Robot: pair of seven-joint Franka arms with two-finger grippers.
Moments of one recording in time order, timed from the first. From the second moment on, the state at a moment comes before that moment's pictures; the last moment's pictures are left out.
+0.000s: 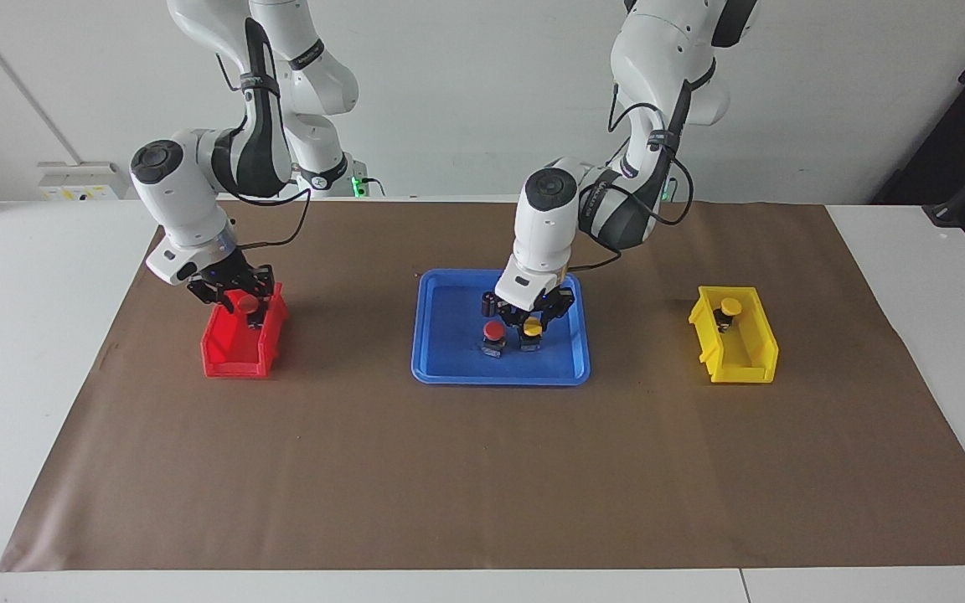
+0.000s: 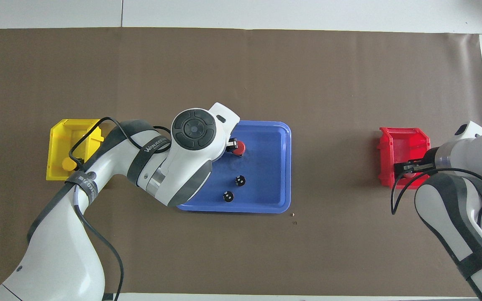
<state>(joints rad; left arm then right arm) -0.56 0.32 -0.14 -1.84 0.08 2.18 -0.81 -0.09 -0.08 -0.02 -2.37 0.01 2.30 -0.25</state>
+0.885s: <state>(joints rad) -0.22 0.20 -0.10 -1.73 0.08 1.86 -0.28 -0.11 -0.10 -0.02 -2.43 0.01 2.34 -0.29</state>
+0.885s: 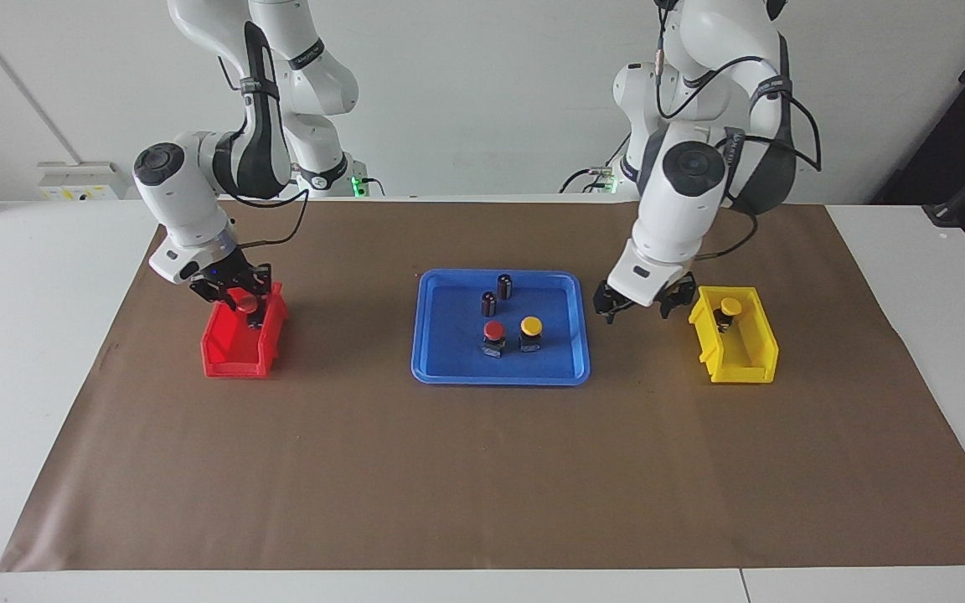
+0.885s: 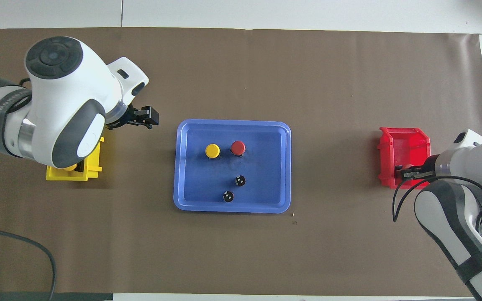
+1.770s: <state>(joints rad) 0.08 0.11 -0.10 -2.02 0.07 2.04 0.00 0.33 0.13 0.01 -1.80 0.02 1.95 0.35</state>
